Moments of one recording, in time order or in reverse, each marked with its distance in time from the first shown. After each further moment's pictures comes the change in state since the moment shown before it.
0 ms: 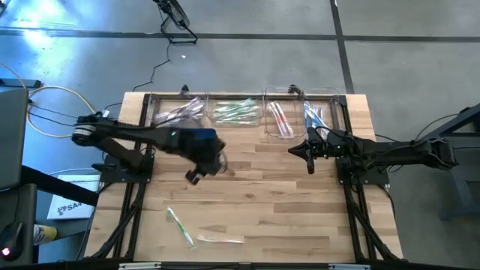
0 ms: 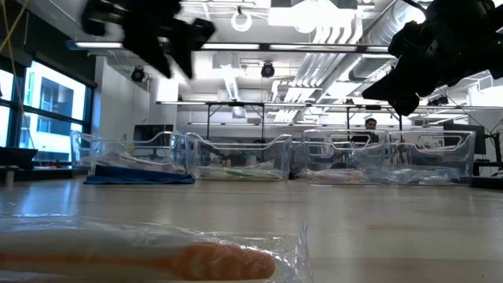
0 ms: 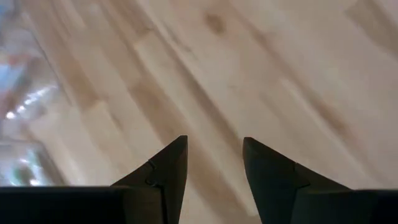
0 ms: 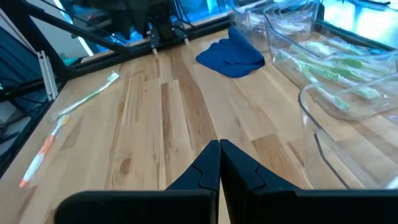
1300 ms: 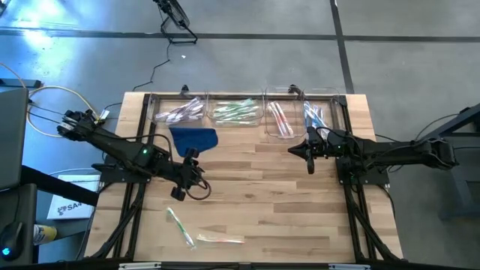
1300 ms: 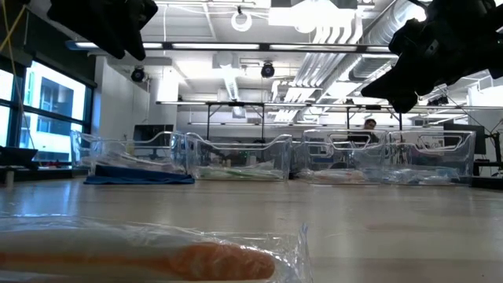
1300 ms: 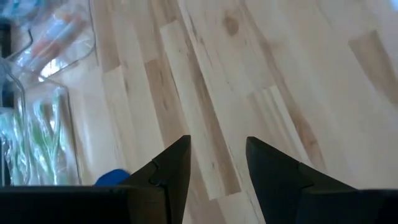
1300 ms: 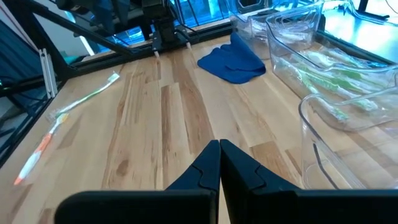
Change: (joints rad) left arm -0.309 -0.228 -0.178 0.018 -0.345 -0.503; right arm 0.000 0.000 0.000 0.017 0.000 -0.042
